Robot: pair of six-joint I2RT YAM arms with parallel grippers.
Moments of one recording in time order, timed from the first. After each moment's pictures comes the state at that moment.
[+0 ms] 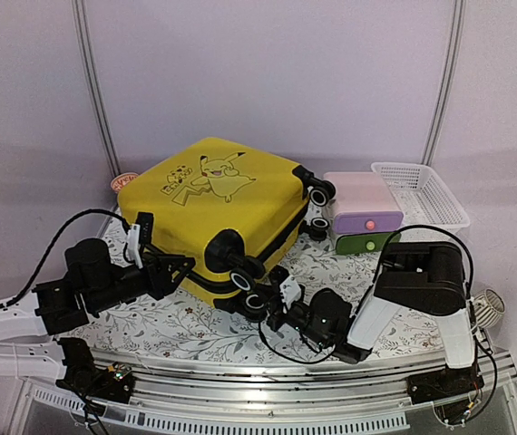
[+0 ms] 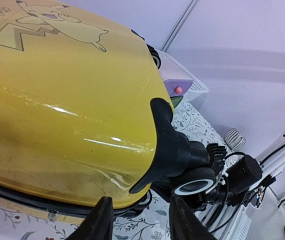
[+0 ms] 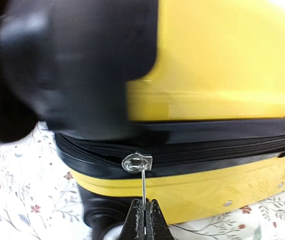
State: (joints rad) left arm -0.92 0.73 0.42 0.12 -0.10 -0.53; right arm 1.19 2.18 0.70 1.51 0.33 0.00
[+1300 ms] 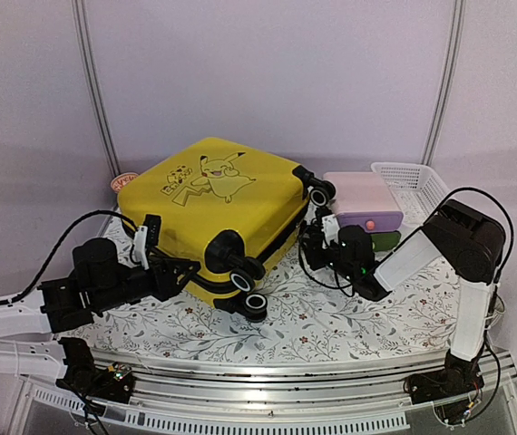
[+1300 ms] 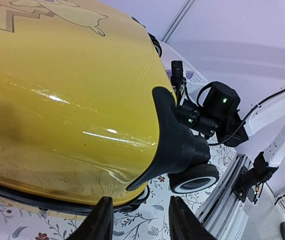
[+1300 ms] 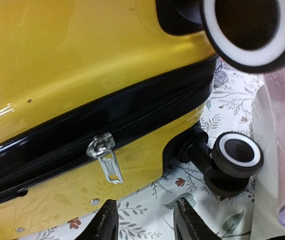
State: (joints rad) left arm -0.92 0.78 0.42 0.12 -0.07 -0.56; right arm 0.71 1.98 0.78 0.95 0.18 0.18
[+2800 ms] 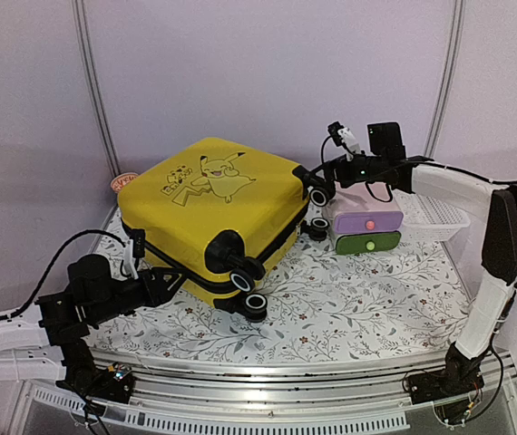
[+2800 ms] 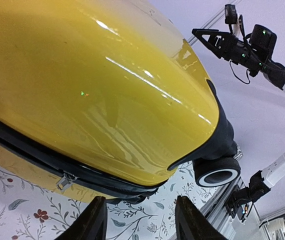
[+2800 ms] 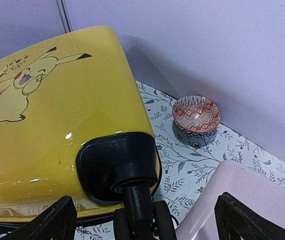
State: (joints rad) left arm -0.89 0.67 0.29 0.13 -0.12 -0.74; right arm 0.40 1.78 1.47 -0.11 -0.32 -0.09
